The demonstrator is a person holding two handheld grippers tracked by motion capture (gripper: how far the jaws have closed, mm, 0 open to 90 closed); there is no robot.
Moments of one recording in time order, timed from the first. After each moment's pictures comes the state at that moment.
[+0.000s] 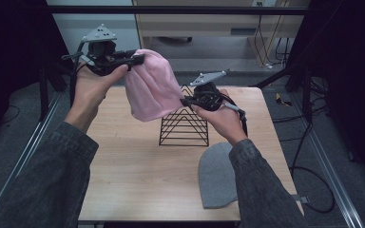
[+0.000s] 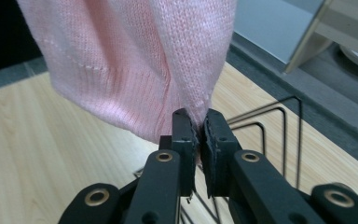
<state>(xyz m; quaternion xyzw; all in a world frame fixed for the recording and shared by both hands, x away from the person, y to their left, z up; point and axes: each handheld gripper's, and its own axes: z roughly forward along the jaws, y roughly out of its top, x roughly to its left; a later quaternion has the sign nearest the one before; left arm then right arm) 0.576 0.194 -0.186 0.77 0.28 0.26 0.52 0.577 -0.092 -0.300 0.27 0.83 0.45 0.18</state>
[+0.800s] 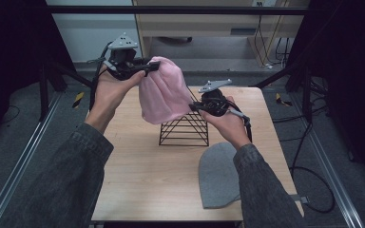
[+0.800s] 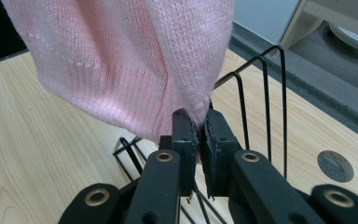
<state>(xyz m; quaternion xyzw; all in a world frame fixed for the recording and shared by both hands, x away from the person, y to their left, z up) 0.593 0.163 -0.211 0.78 0.27 0.24 0.51 0.586 -0.113 -0.334 0.30 0.83 0.43 0.18</state>
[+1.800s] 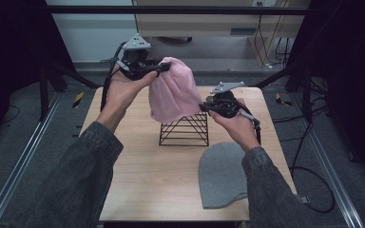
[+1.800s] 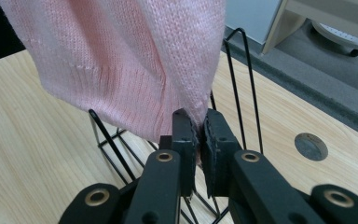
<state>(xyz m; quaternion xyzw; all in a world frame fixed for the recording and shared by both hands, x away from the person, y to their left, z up) 0.597 0.135 -0.214 0.78 0.26 0.23 0.52 0.582 -0.144 -0.338 0.32 0.82 0.44 0.19</state>
